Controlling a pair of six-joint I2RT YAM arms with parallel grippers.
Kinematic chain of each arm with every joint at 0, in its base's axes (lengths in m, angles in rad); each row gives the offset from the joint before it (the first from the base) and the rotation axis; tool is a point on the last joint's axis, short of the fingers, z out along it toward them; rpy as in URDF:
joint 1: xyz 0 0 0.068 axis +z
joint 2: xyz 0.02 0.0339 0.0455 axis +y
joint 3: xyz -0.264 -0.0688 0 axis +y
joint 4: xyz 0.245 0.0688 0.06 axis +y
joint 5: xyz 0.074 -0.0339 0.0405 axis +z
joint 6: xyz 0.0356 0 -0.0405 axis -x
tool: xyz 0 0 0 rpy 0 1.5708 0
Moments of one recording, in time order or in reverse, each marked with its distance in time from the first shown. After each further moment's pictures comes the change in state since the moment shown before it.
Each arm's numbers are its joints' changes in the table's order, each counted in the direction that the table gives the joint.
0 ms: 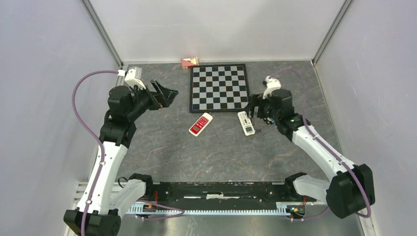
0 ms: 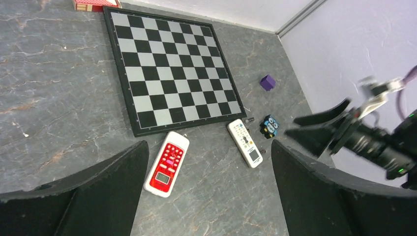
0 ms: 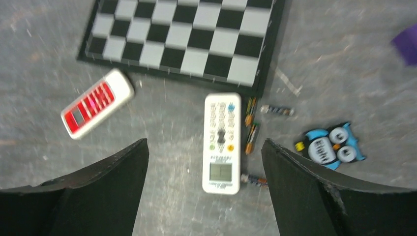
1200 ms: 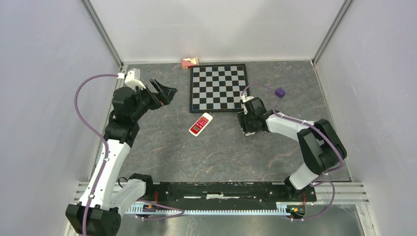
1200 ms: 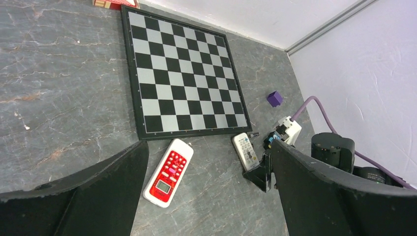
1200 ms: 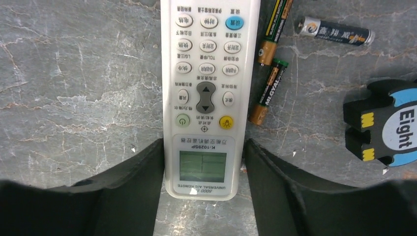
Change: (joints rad) left arm 0.000 0.023 0.088 -0.121 0.084 0.096; right arm 0.166 0.463 -0.019 0.122 -0.178 0.081
